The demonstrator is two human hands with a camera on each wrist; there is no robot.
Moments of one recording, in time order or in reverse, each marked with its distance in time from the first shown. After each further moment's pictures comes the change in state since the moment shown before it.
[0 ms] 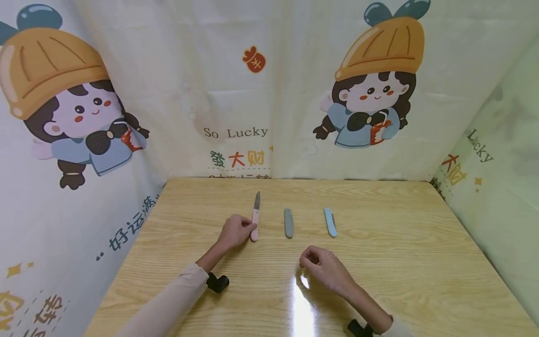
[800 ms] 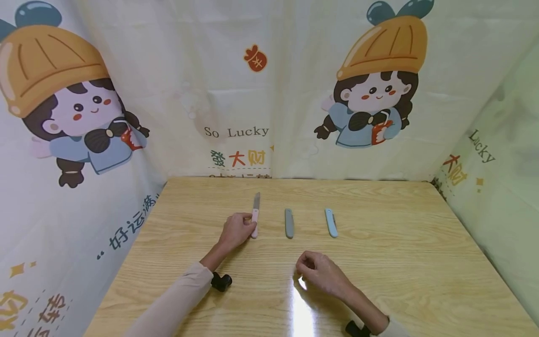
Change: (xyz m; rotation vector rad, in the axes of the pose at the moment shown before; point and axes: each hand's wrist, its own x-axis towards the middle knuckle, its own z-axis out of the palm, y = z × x) left_hand 0.008 -0.006 0.006 0.011 0.066 -0.009; right_hand 0.003 0.000 0.006 0.018 -0.140 -0.032
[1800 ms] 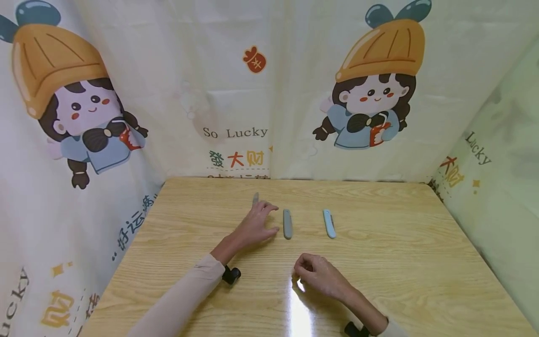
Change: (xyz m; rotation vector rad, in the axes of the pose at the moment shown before) left_hand 0.015 0.034 0.019 0.205 -0.163 0.441; right_hand -0.001 -0.001 -0.003 0.072 -0.083 0.003
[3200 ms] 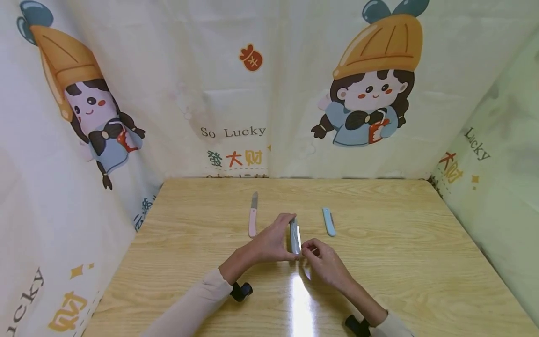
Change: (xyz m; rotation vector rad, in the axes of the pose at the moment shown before) left_hand -0.016 0.063 0.011 -0.139 -0.211 0.053; right_hand 0.010 0.008 -0.004 -0.004 0.338 0.047
